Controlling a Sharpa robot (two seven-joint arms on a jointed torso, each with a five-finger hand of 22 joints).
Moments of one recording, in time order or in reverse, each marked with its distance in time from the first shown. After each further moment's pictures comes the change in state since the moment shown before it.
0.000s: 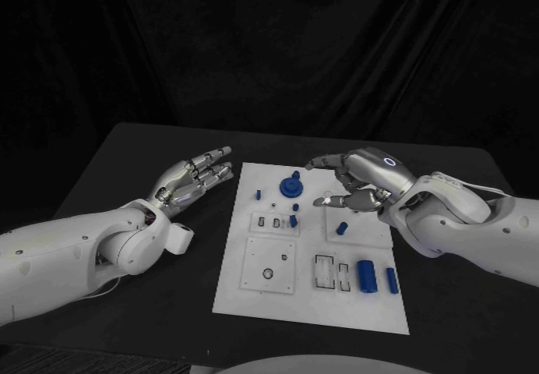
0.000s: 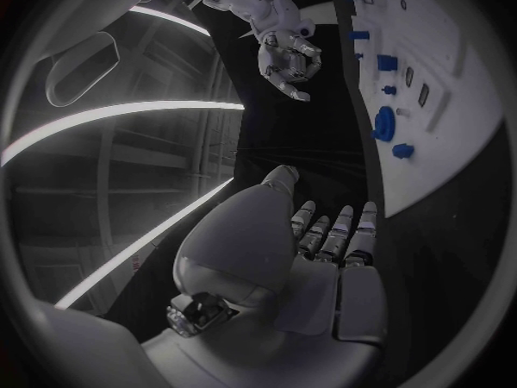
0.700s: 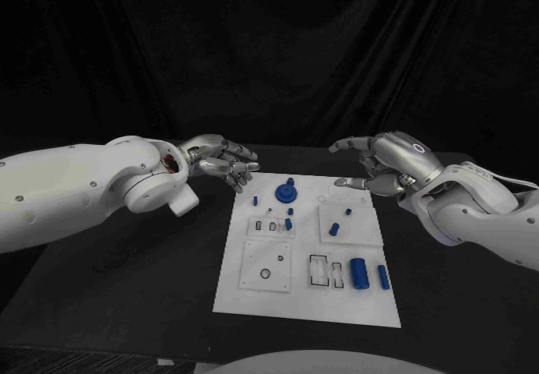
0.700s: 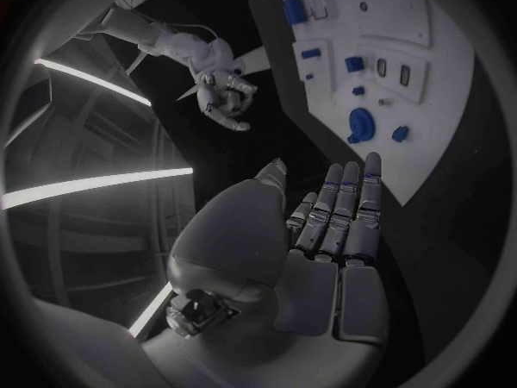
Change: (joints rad) left arm 0.241 0.106 0.002 -0.008 -0.337 0.146 -0.710; left_hand -0.119 -0.041 0.019 0.077 -0.374 0.136 0.029 0.028 0.013 0.662 0.071 0.254 0.193 0.405 -0.052 0.441 0.028 0.011 0.502 -0.037 0.272 0.103; right arm 0.014 -0.058 -0.002 -0.036 0.000 -0.056 0.028; right_hand 0.034 0.038 0.024 -0.007 0.019 0.010 -0.005 0.033 -0.012 0.000 0.000 0.000 0.000 0.000 0.000 0.004 0.000 0.000 0.006 -0.001 0.014 0.014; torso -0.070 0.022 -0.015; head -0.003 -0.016
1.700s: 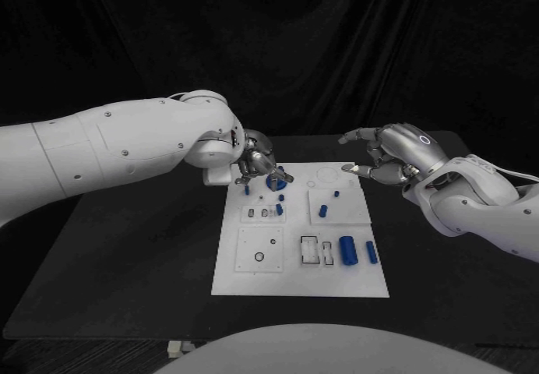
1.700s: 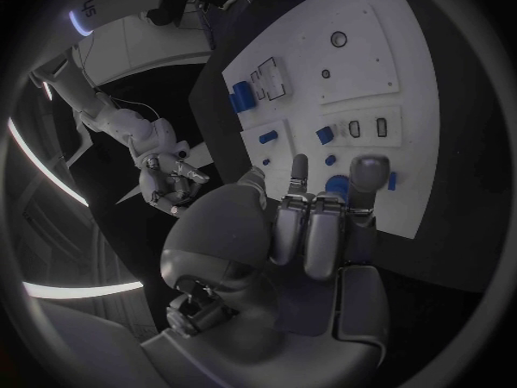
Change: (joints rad) left arm 0.015 0.325 -0.001 -0.216 -0.216 0.379 -0.415; left_hand -0.264 0.021 -0.055 -0.004 -0.070 0.352 -0.039 0.502 0.425 0.729 -0.202 1.277 1.097 0.861 -0.208 0.960 1.228 0.015 0.461 -0.148 0.873 0.781; right arm -0.060 0.025 0.000 -0.051 0.000 -0.007 -0.045; right_hand 0.014 0.040 0.011 -0.009 0.097 0.032 0.007 0.034 -0.029 0.000 0.000 0.000 0.000 0.000 0.000 0.000 0.000 0.000 0.003 -0.004 0.000 0.015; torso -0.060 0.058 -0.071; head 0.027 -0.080
